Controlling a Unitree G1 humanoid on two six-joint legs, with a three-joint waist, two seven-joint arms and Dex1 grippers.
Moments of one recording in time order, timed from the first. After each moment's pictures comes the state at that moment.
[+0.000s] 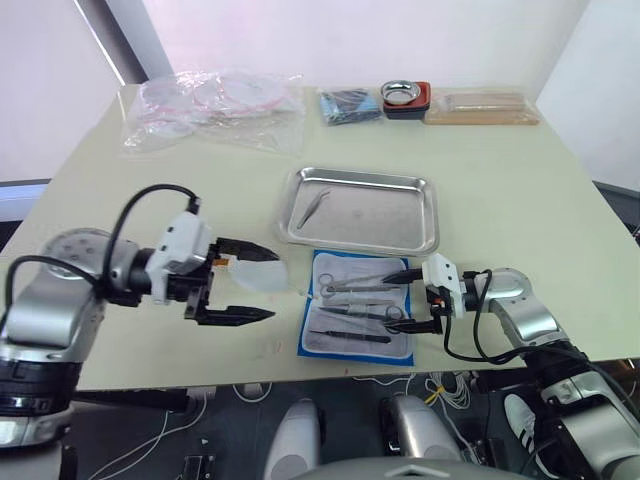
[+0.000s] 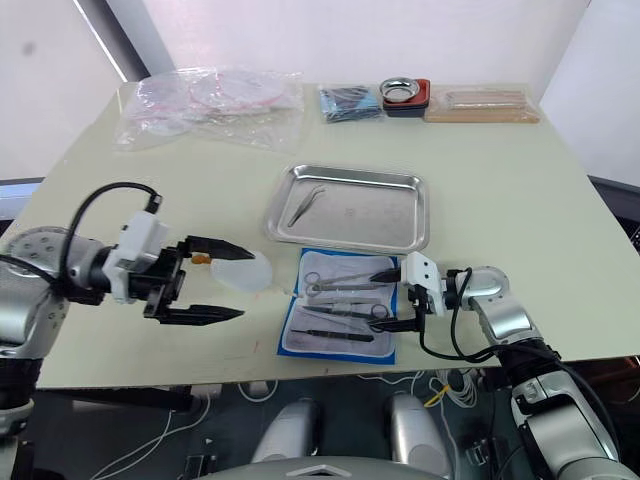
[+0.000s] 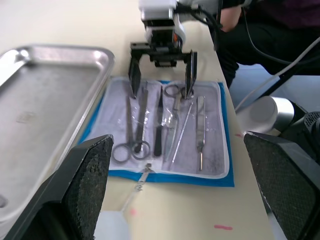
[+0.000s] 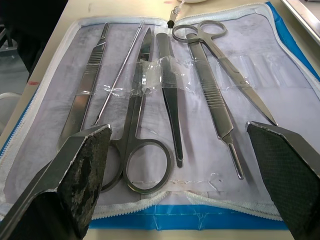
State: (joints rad) left arm -0.28 0.95 0.08 -0.14 -0.50 0.30 -1.46; right arm -0.41 -0.45 0.28 0.35 0.20 -0.03 1.29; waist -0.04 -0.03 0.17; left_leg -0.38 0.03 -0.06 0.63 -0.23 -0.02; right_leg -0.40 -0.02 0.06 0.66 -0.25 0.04
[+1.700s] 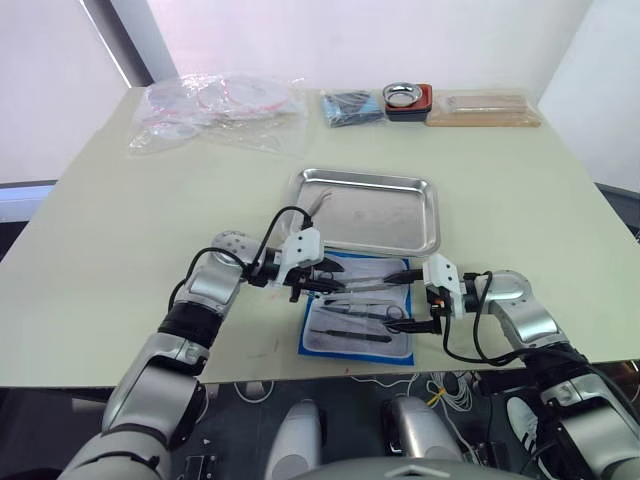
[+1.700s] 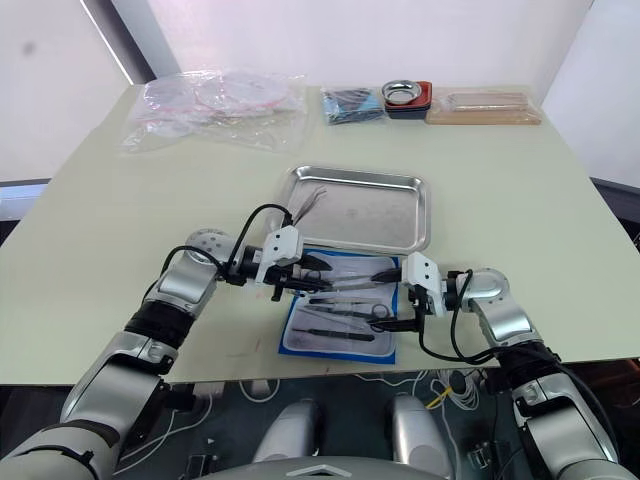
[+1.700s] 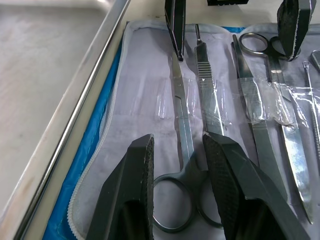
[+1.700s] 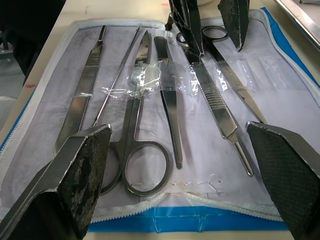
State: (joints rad) left arm -0.63 0.54 -0.30 0.46 -0.08 0.00 -1.34; right arm -0.40 -0.44 0.28 0.35 0.20 -0.03 1.27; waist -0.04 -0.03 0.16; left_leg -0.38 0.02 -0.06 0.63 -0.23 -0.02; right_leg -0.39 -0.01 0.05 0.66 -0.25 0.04
